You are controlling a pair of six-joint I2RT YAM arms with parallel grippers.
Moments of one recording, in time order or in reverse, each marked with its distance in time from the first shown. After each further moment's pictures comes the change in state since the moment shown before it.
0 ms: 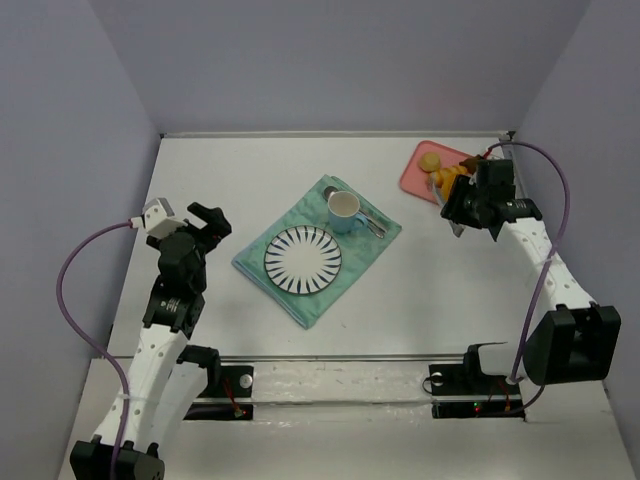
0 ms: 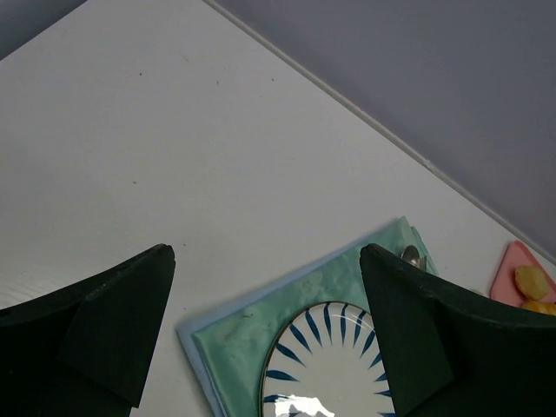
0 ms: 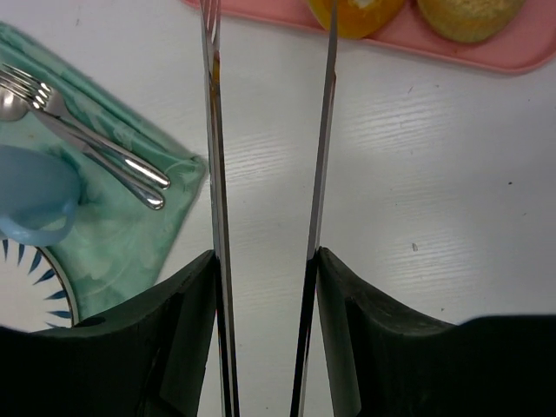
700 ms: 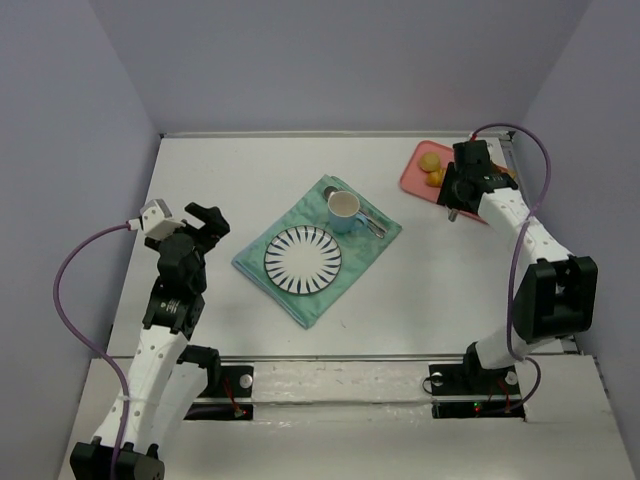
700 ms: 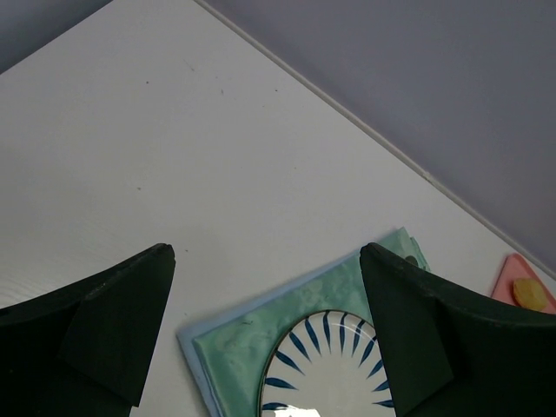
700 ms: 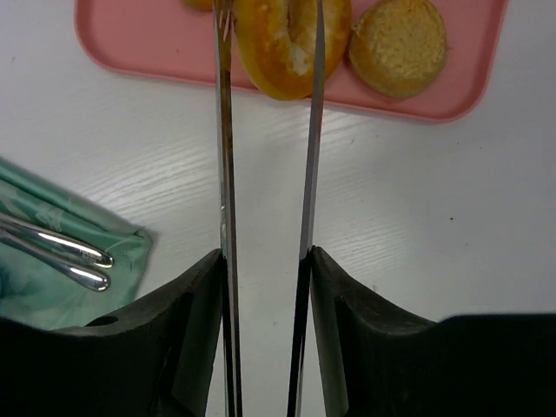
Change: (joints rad) left arm 0.000 -0.004 -0.005 0.012 -0.025 -0.007; right arm 0.080 0.248 0.184 -0.031 0.262 0.002
